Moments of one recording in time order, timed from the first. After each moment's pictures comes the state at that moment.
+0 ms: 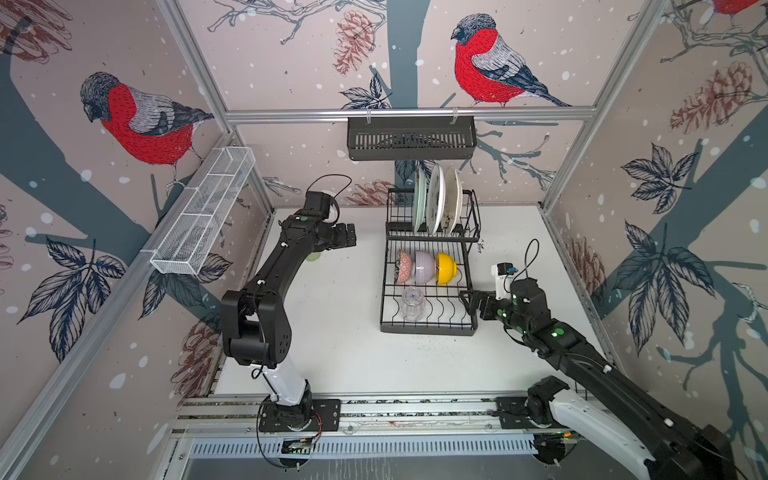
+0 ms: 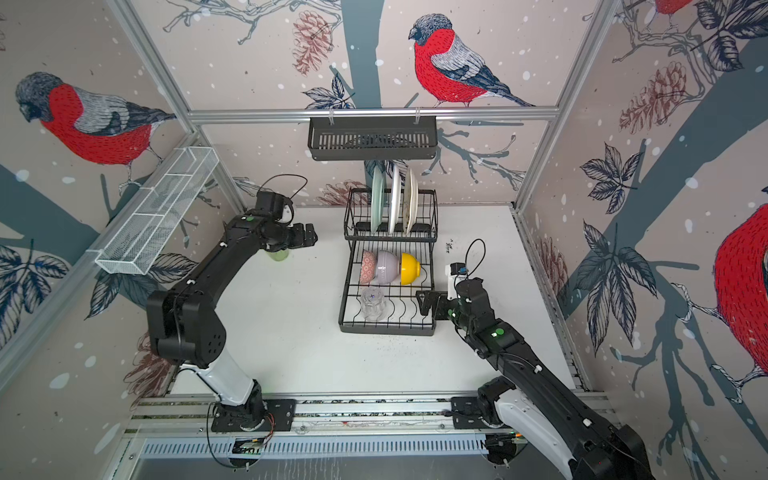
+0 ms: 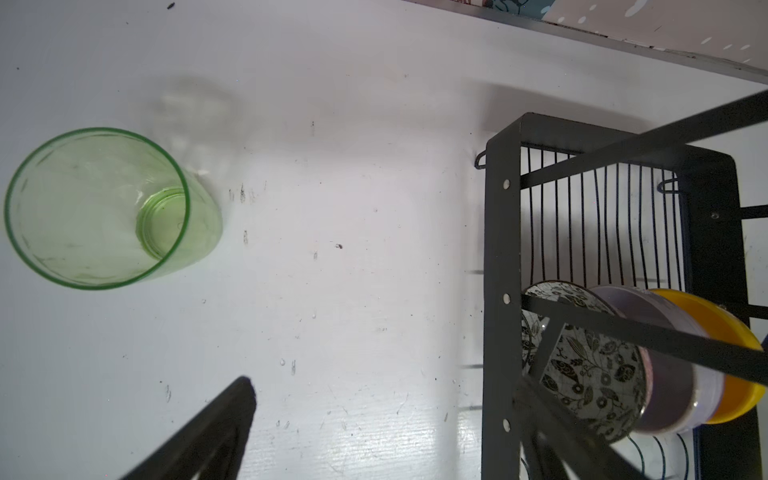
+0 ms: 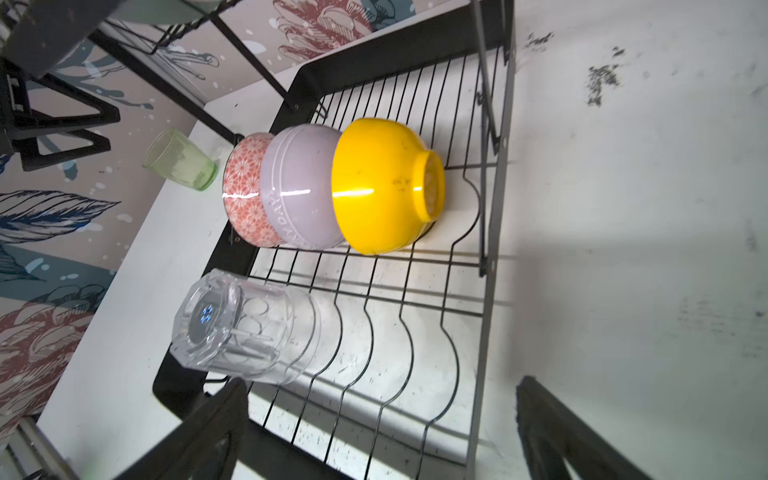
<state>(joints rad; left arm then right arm) -0.14 1.67 1.48 -0.76 0.15 -0.24 0.50 0.81 0.47 -0.21 -0.12 0.51</state>
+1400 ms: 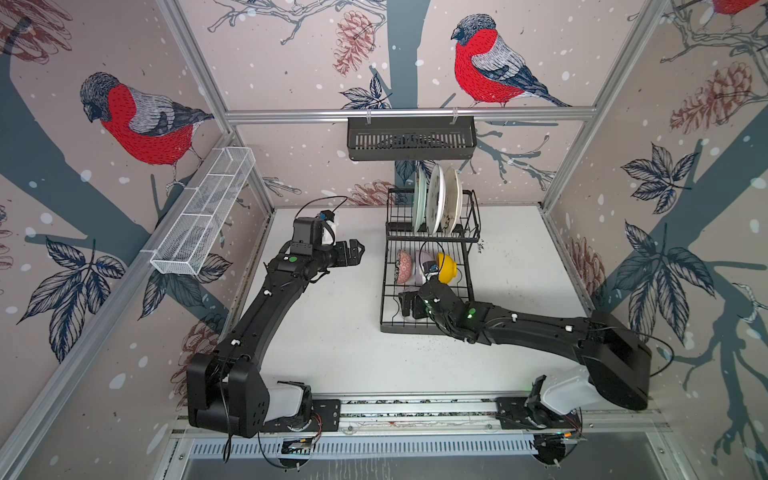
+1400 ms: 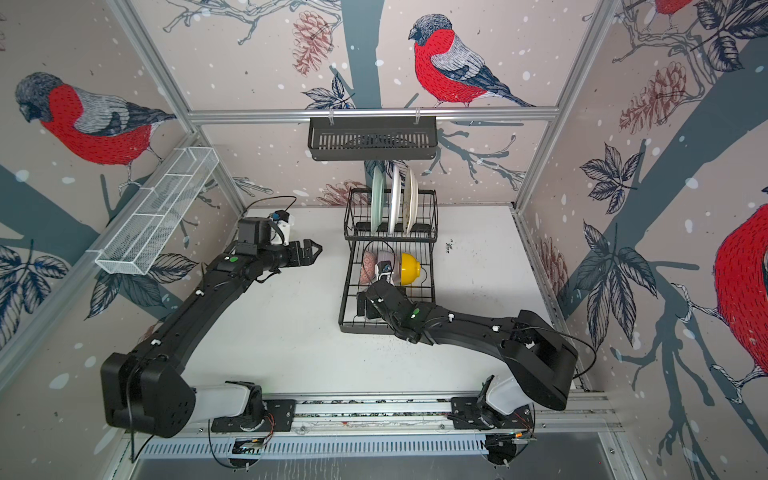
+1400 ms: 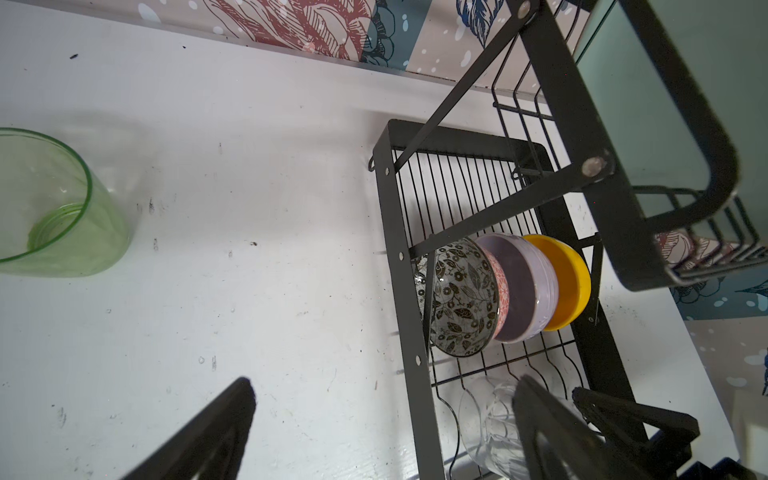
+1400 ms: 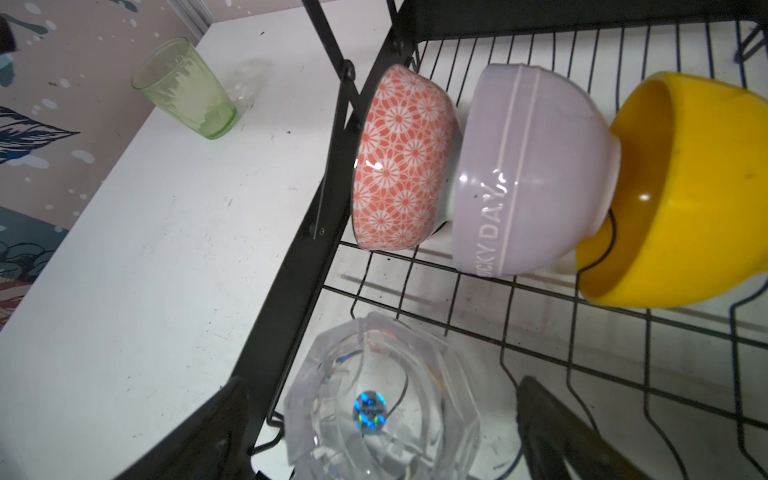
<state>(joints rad) -0.18 1.32 1.12 -0.49 0.31 -0.25 1.01 1.50 0.84 -0.03 0.34 0.64</state>
